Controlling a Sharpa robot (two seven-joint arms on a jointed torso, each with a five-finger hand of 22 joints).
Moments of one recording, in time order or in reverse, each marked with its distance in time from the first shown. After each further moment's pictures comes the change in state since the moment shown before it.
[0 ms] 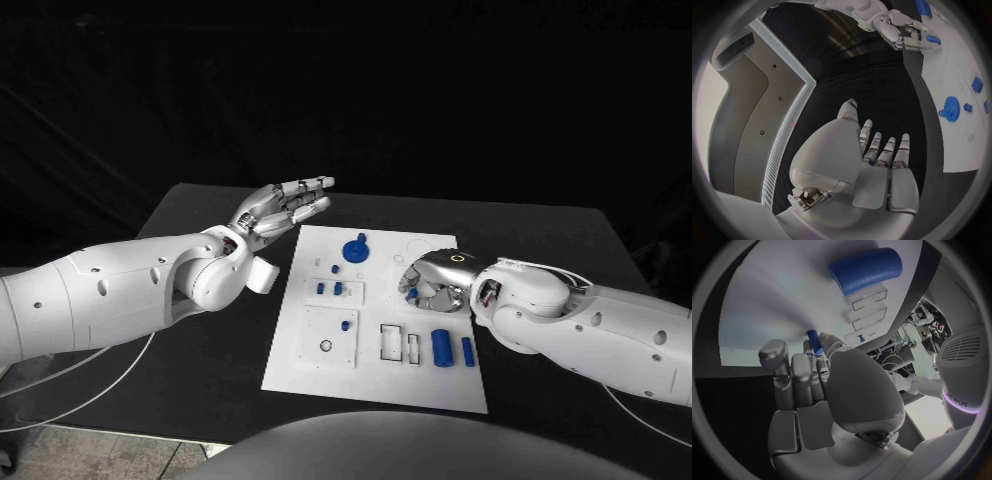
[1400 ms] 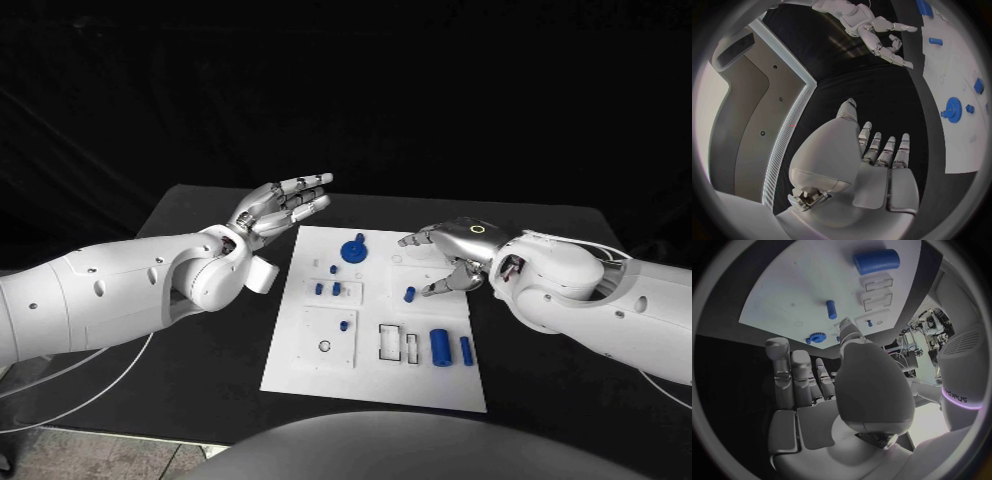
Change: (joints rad) left arm 0.005 -0.002 0.000 0.010 -0.003 -0.008 0.001; left_hand -0.017 -0.009 0.014 -0.003 -0.015 -0.052 -0.013 -0.001 -0.006 0.000 0.000 0.010 0.000 0.004 0.004 0.017 0.002 0.000 0.000 0.000 0.000 0.023; right arm 0.099 -0.094 0.003 0.117 -0.075 -0.004 -0.090; right_hand -0.113 -0.181 -0.203 0.167 -0.177 -0.366 -0.127 -0.082 -0.059 -0.443 0.043 -0.004 0.106 -0.064 0.007 -0.068 -0.052 0.016 -0.079 0.011 -0.112 0.000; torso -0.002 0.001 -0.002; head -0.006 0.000
